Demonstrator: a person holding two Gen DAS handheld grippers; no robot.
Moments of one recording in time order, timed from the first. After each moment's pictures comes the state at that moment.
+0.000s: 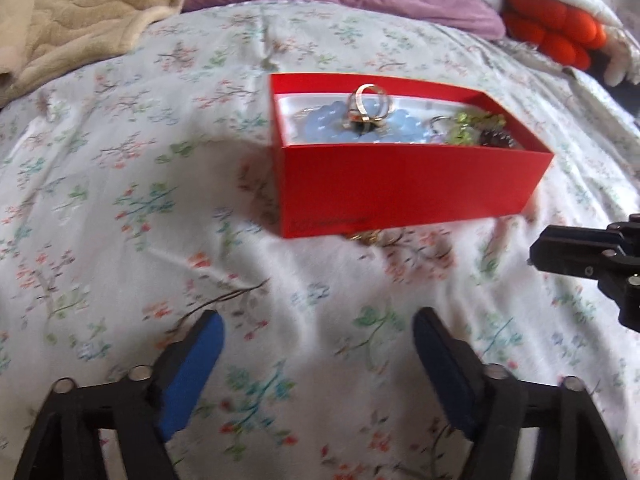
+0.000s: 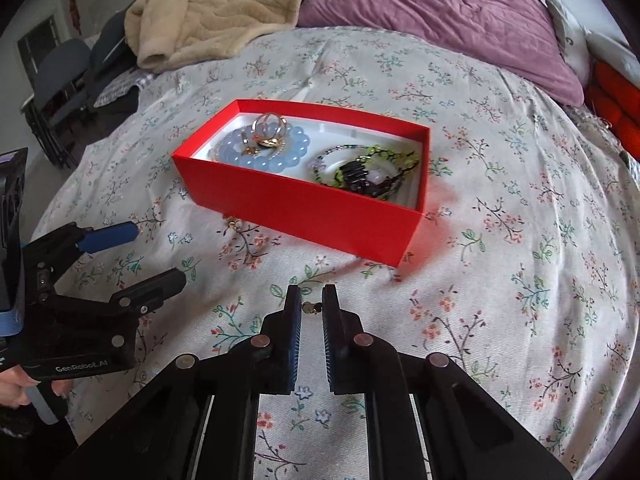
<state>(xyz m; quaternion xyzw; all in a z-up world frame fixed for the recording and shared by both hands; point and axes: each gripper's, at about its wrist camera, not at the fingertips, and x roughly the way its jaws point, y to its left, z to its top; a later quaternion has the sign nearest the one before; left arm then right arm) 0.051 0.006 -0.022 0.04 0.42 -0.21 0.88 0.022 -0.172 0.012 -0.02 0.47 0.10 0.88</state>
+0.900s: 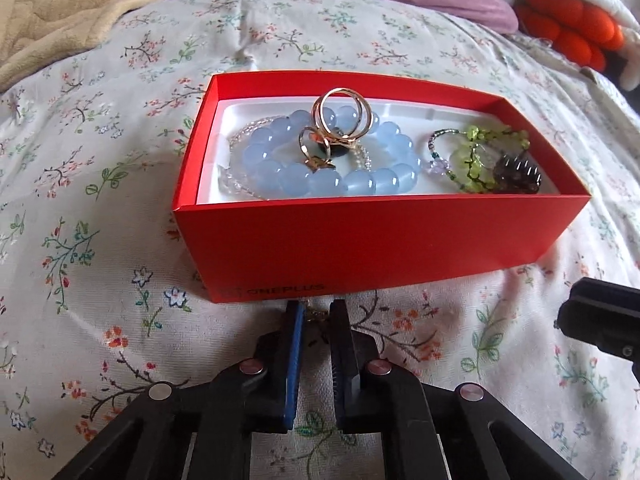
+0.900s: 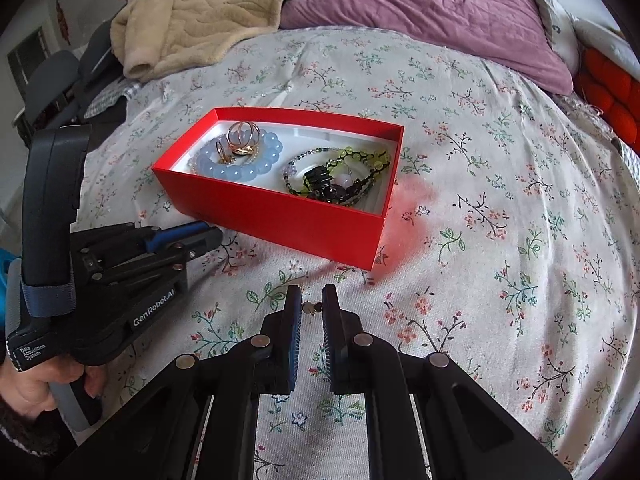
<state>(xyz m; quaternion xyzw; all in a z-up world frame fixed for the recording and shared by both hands) 0.090 -0.036 -0.031 0.04 0.44 -0.19 0.87 0.025 -0.186 0.014 0.00 0.47 0.09 0.88</state>
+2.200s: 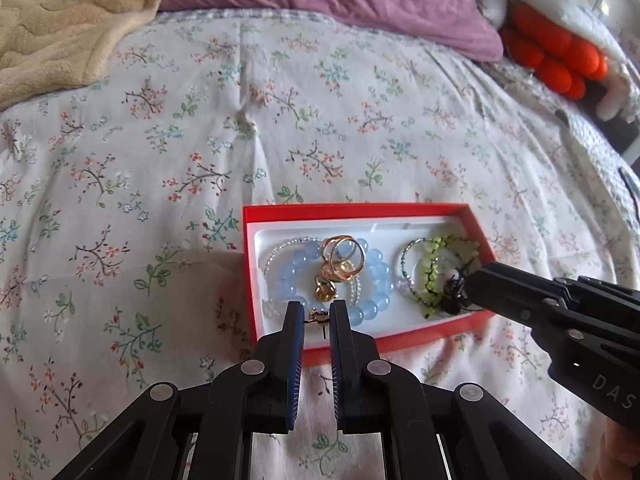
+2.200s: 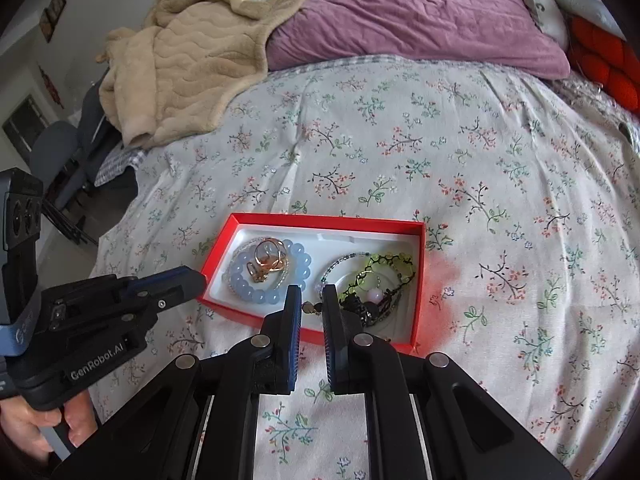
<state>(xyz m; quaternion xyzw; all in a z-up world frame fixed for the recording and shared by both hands) 0.128 -0.018 0.052 0.01 0.48 -0.23 0.85 0.084 -0.182 0.066 0.11 0.45 0.09 0.88</state>
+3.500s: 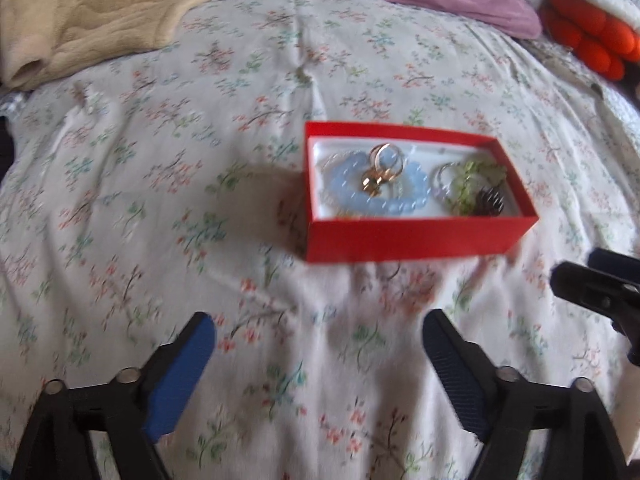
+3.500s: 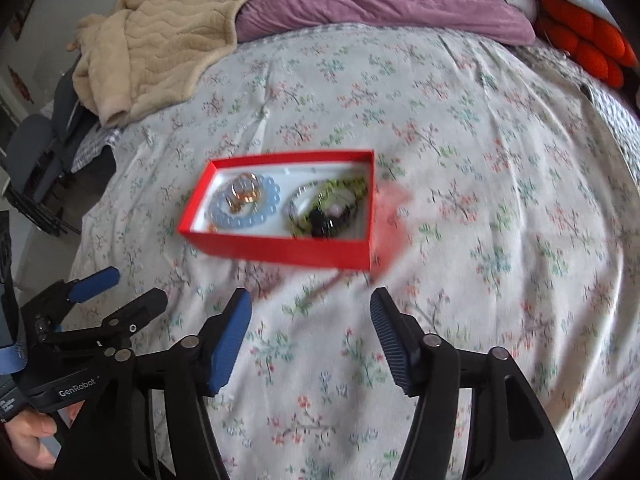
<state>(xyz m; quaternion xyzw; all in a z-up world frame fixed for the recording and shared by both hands) 0.058 0.009 0.051 0.04 0.49 -0.14 0.86 0.024 -0.196 0.074 0.10 0.51 0.04 0.85</state>
